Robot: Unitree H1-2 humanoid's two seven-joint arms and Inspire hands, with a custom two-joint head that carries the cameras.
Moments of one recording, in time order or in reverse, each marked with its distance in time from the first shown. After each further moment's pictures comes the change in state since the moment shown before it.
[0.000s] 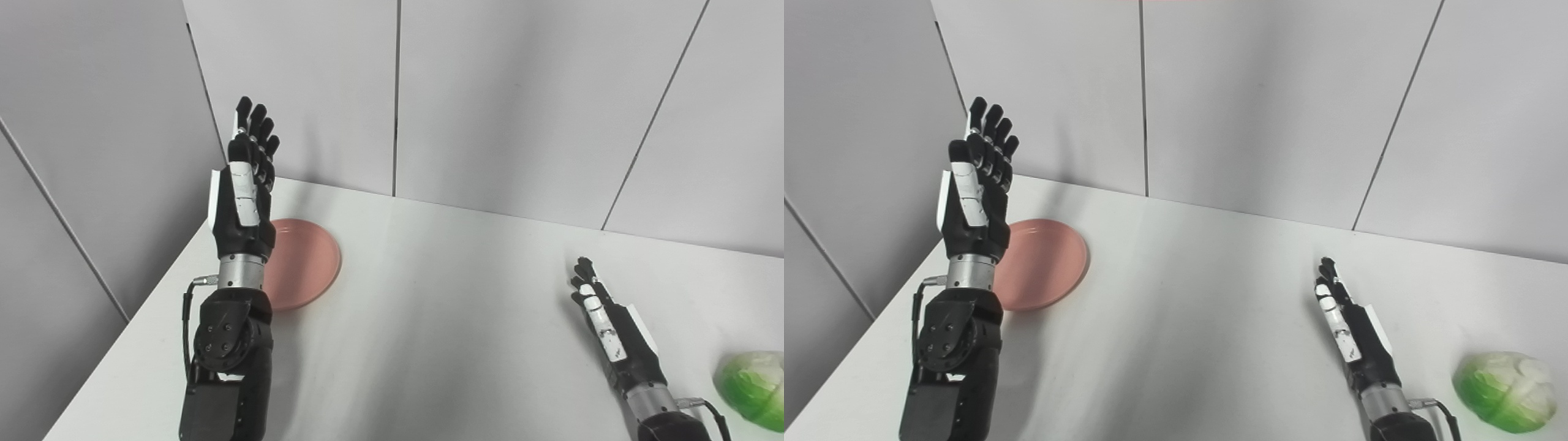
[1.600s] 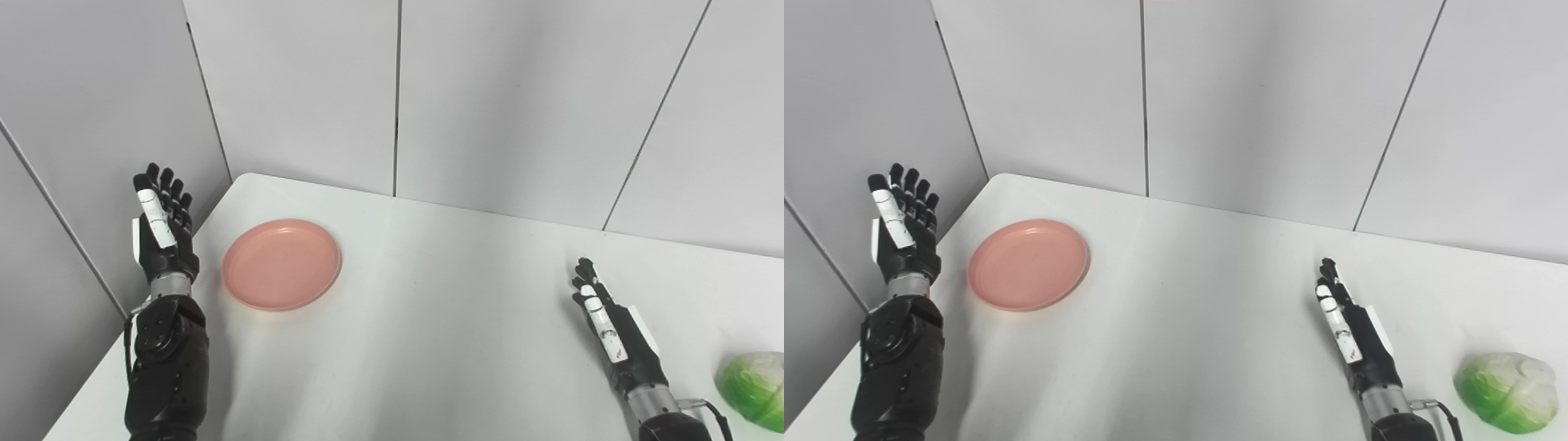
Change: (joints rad) left arm -0.042 0.165 0.195 0.478 -0.211 -0.096 0.028; right arm 0.005 -0.001 0.000 -0.010 -0.002 0.003 -0.003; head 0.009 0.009
